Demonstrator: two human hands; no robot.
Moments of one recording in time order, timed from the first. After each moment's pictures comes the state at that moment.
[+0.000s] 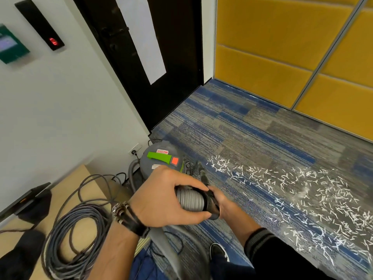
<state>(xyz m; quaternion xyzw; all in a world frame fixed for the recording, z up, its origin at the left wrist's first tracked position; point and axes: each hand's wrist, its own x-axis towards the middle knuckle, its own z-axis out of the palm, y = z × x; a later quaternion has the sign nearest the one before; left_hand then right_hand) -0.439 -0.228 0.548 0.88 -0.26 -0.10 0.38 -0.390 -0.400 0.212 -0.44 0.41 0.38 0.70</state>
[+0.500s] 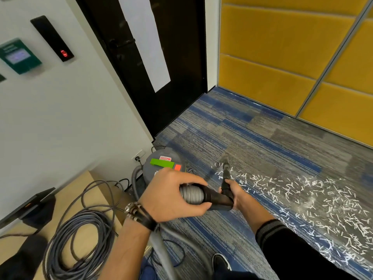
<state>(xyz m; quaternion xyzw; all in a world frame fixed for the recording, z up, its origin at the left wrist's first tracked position) -0.424 -0.238 0.530 0.91 -0.24 -0.04 0.35 -0.347 -0.451 0.264 -0.44 0.46 0.29 0.72</state>
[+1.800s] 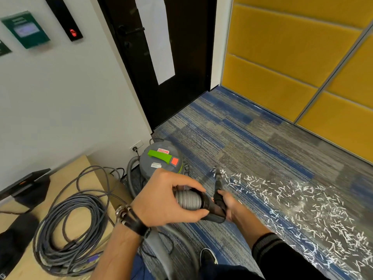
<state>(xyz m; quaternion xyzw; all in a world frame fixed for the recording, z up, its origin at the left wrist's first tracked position) -0.462 -0.224 0.519 0.87 -0.22 -0.04 0.43 -0.405 -0.439 0.279 -0.42 0.45 0.35 0.70</state>
